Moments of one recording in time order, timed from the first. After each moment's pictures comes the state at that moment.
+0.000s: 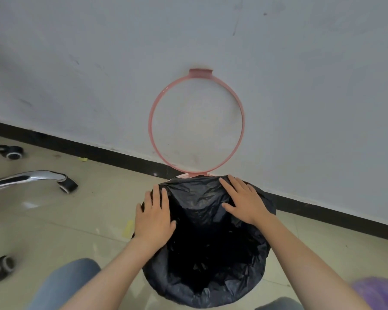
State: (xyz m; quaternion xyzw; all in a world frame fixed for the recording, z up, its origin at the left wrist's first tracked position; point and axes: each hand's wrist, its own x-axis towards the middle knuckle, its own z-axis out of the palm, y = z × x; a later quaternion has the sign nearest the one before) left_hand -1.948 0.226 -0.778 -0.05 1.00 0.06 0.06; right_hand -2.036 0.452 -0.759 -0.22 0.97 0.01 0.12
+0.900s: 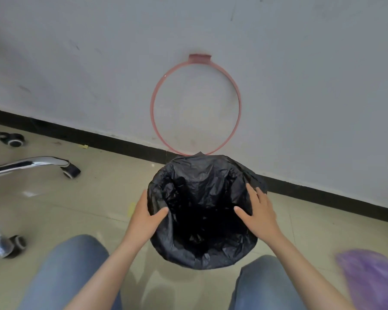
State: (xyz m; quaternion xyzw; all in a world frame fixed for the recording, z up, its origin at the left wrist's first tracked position) left_hand -1.889 0.206 -0.774 -0.17 0.78 0.60 0.05; right_hand -1.934 0.474 -0.754 0.03 0.97 -0.20 0.12
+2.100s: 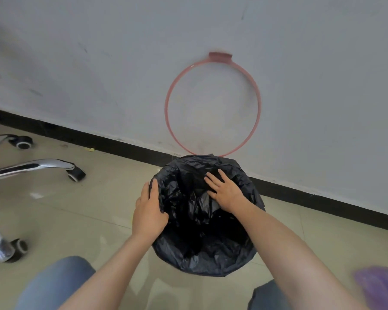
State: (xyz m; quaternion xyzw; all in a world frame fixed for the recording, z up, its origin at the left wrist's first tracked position) left_hand -1.924 0.206 -0.789 -0.17 0.92 0.34 0.03; right_hand -2.040 0.398 -0.795 -0.39 0.79 0.46 0.13
